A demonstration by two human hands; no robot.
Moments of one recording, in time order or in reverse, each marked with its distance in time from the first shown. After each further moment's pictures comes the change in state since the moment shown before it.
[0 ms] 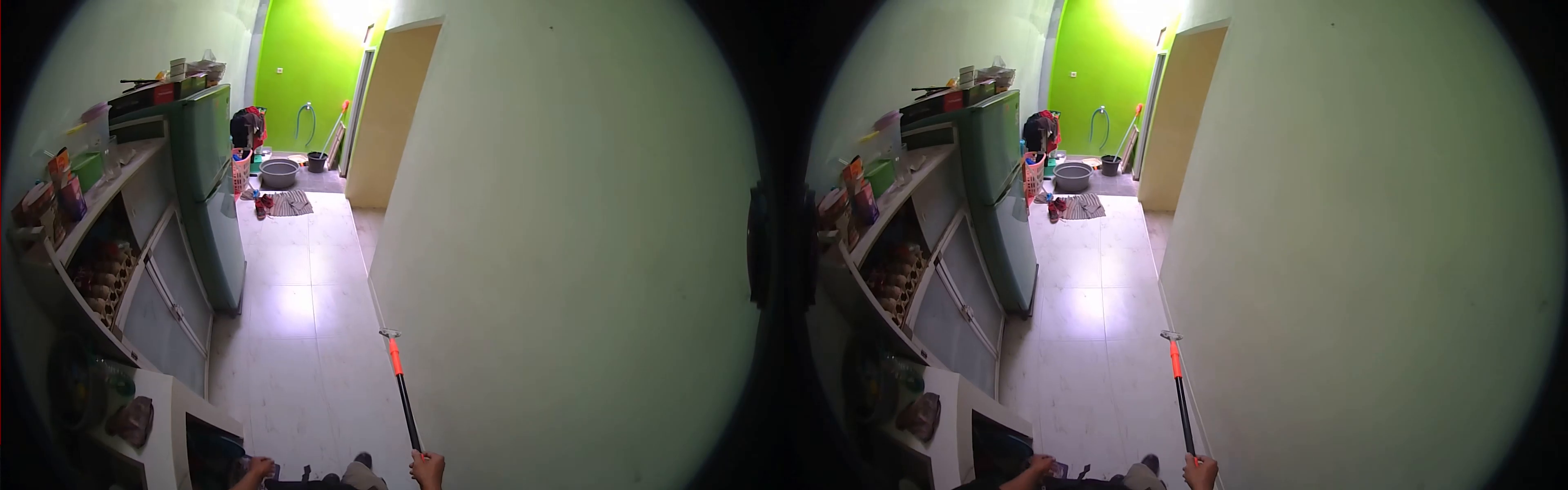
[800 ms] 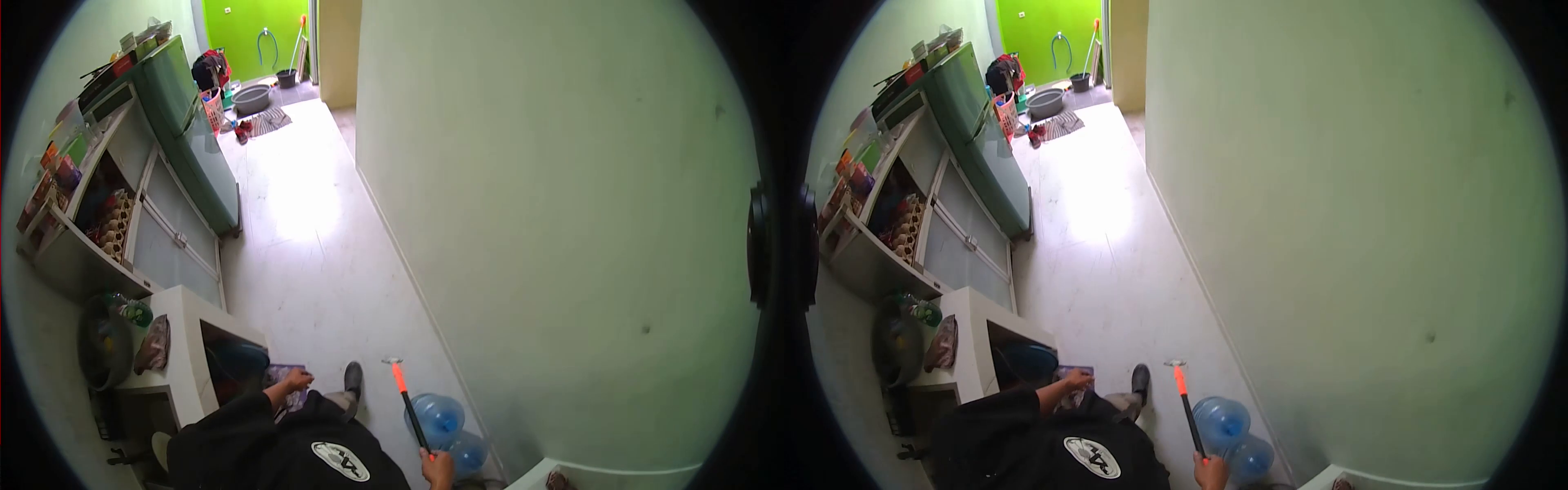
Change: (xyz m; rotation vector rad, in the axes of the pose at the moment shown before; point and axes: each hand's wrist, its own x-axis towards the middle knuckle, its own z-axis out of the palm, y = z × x) left_hand -0.064 -0.067 0.048 0.638 -0.322 0.206; right_hand -0.384 0.137 -0.145 -0.435 -0.083 0.261
